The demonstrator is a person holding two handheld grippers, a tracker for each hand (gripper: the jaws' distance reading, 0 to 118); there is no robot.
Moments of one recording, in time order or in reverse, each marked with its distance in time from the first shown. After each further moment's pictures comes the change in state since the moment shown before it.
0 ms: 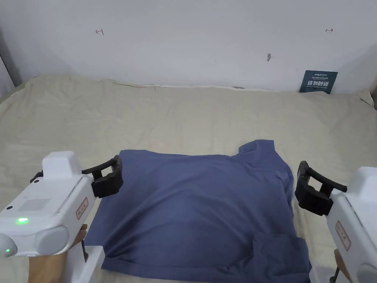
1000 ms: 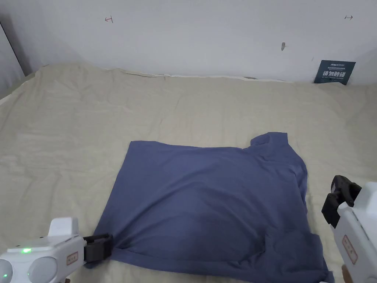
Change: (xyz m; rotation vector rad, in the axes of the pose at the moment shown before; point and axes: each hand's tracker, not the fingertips) left arm -0.079 -0.133 -0.021 -0.677 0.041 0.030; right arm -0.021 -0.026 0.001 -0.119 -0.004 -0.010
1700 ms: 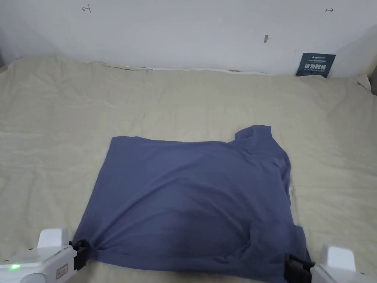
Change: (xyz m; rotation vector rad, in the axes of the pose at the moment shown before) left arm 0.009 -0.016 -0.018 0.014 -0.032 -0.033; right arm 0.035 -0.137 -0.030 -0.610 -0.041 0.023
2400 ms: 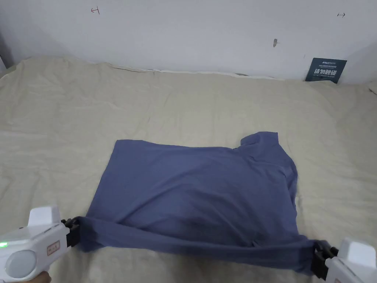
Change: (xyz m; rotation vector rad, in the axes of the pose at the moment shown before) left arm -0.006 0.057 0.005 0.095 0.015 0.075; right arm 0.025 0.063 0.007 0.187 0.092 -0.090
